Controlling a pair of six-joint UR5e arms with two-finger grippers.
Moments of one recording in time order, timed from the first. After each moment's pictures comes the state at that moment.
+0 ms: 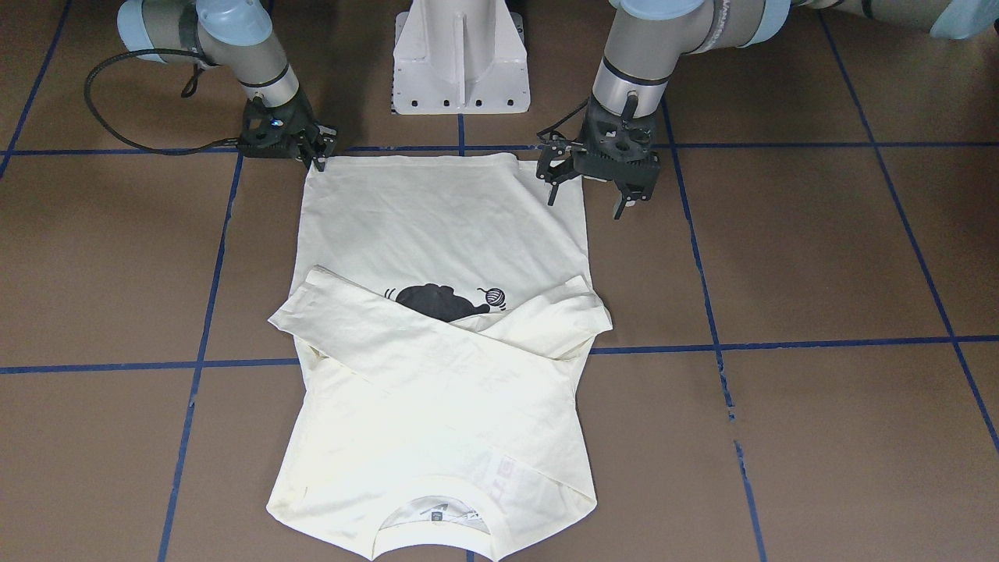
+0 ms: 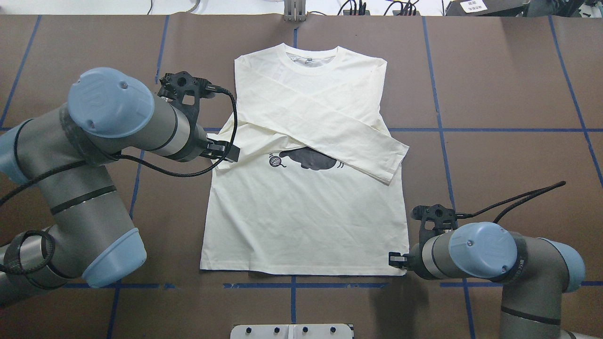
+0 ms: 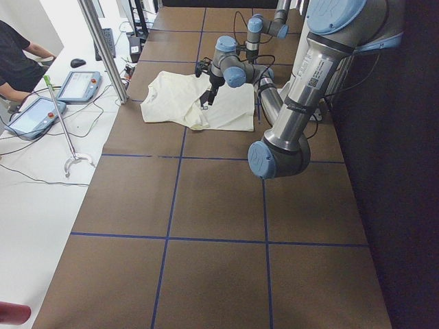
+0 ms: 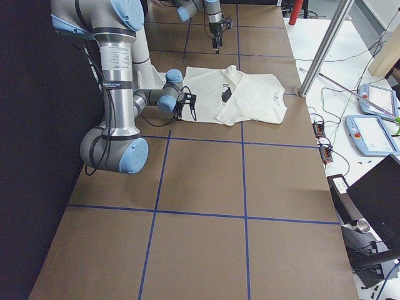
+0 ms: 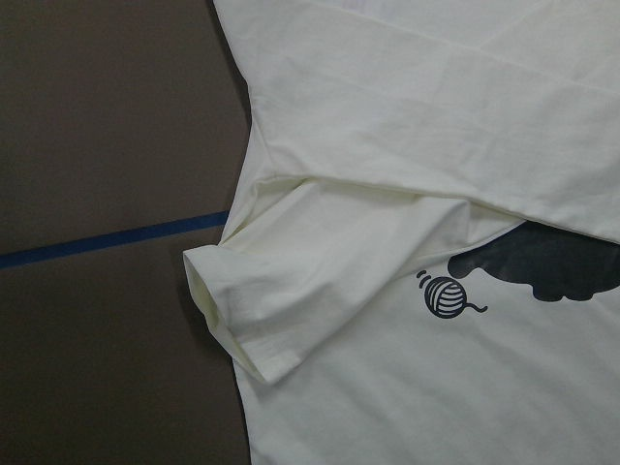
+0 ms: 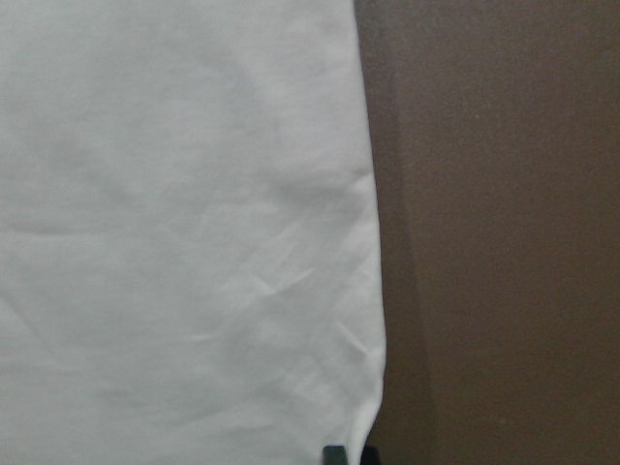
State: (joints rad) left arm -0.62 -2.08 -1.96 -1.58 -1.84 -0.97; right arm 0.28 -1.50 2.00 -1.25 1.77 1.50
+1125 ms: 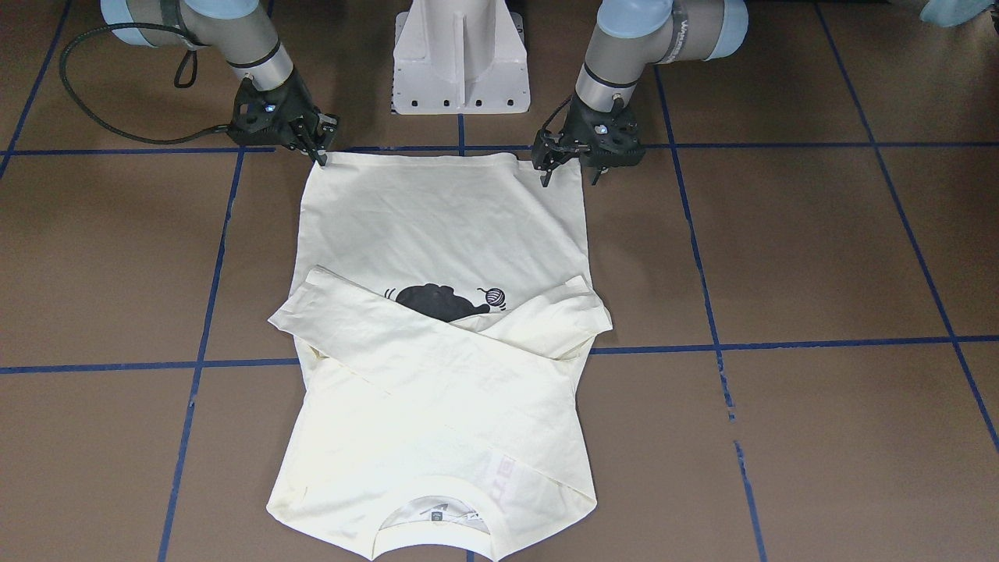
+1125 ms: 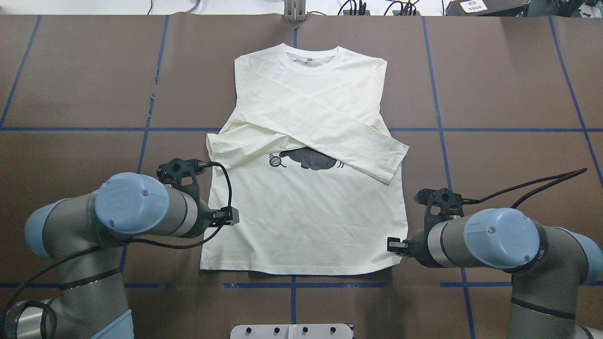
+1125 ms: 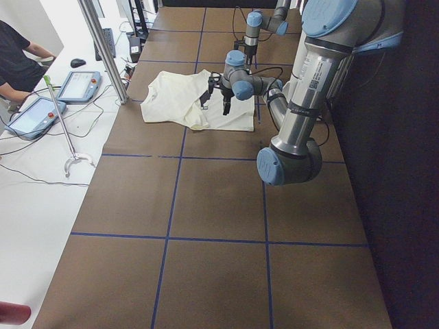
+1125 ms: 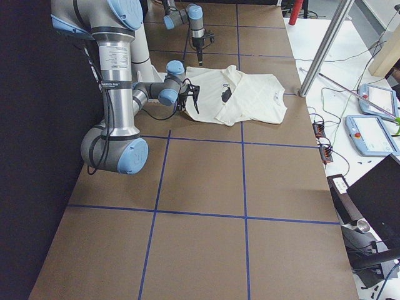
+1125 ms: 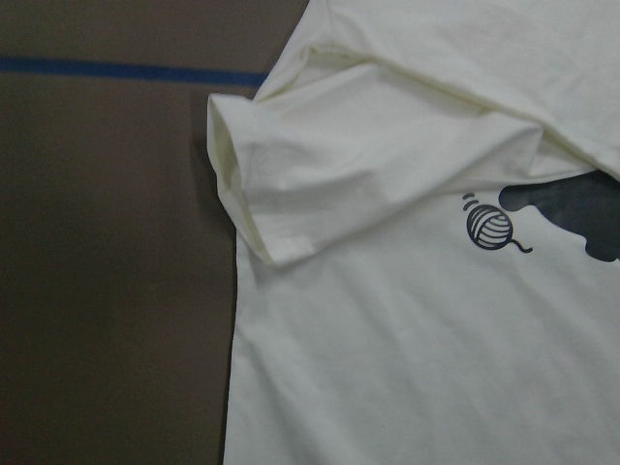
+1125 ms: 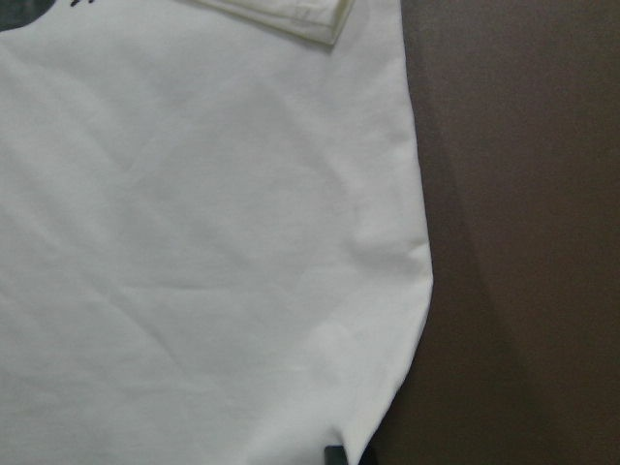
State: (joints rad) left arm -0.36 -1.91 -1.96 -1.74 -1.75 -1.49; right arm 0.33 -1.50 2.09 -1.24 1.76 1.50
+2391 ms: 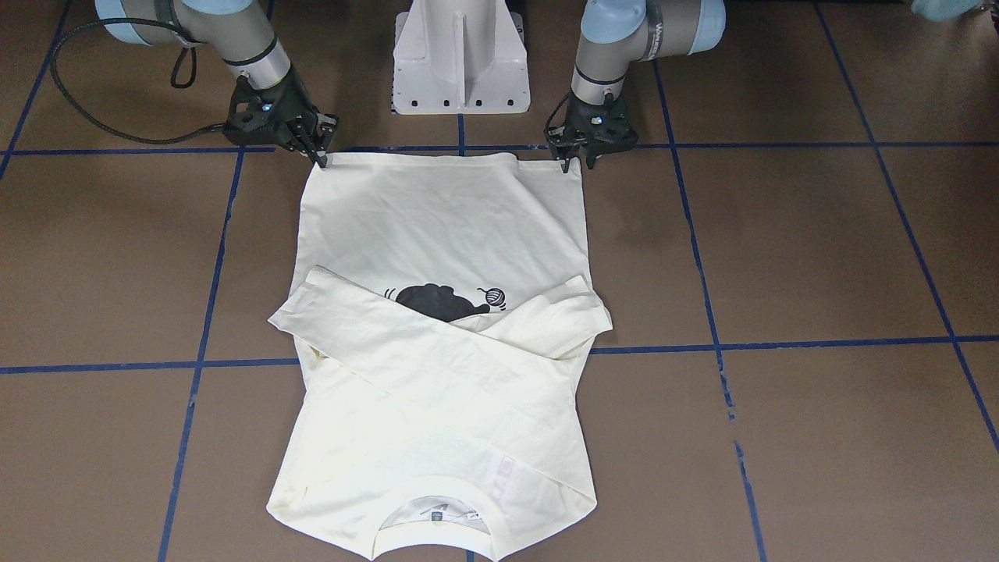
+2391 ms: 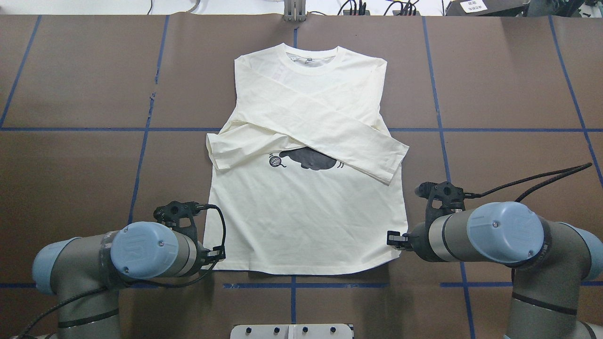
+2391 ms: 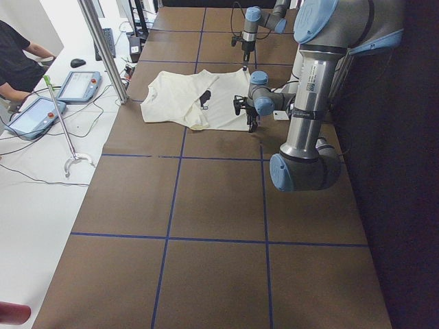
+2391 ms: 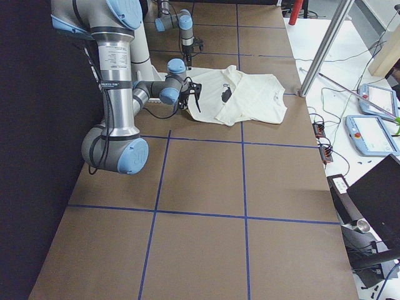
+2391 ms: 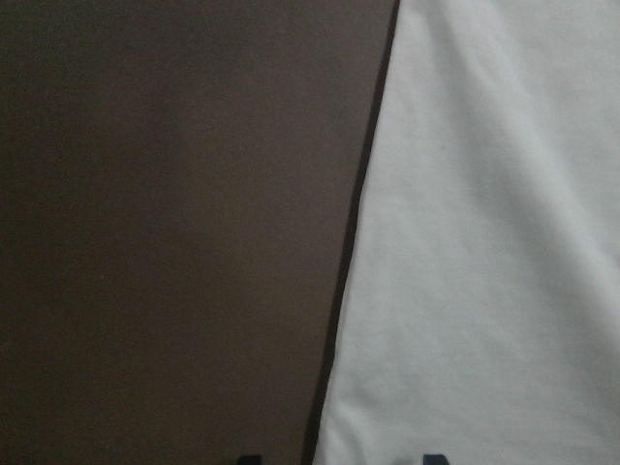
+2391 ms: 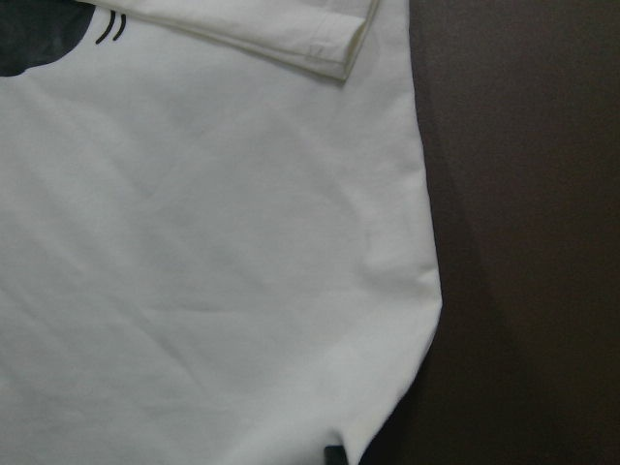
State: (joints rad) left arm -0.26 -1.86 -1.96 -1.69 -1.70 -1.55; right arm 0.35 -1.49 2.09 -1.24 1.76 1.50
